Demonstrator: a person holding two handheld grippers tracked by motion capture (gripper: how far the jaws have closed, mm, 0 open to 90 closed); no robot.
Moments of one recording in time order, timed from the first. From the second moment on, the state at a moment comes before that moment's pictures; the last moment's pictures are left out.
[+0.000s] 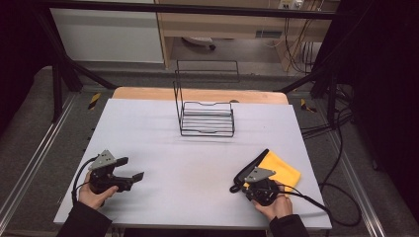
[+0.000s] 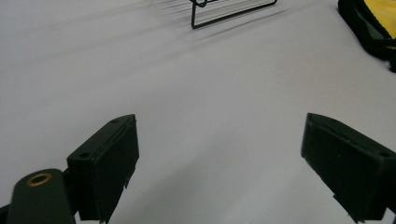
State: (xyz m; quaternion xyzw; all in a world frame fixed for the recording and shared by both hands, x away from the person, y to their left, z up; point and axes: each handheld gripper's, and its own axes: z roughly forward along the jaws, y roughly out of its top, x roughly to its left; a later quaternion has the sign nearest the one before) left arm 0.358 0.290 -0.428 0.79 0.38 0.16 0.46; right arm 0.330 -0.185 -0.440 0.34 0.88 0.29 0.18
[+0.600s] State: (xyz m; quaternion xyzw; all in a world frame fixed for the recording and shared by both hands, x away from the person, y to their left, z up) left arm 0.359 0.291 -0.428 0.79 0.38 0.16 0.46; right arm 0.347 -0.179 -0.413 0.37 0.83 0.38 0.14
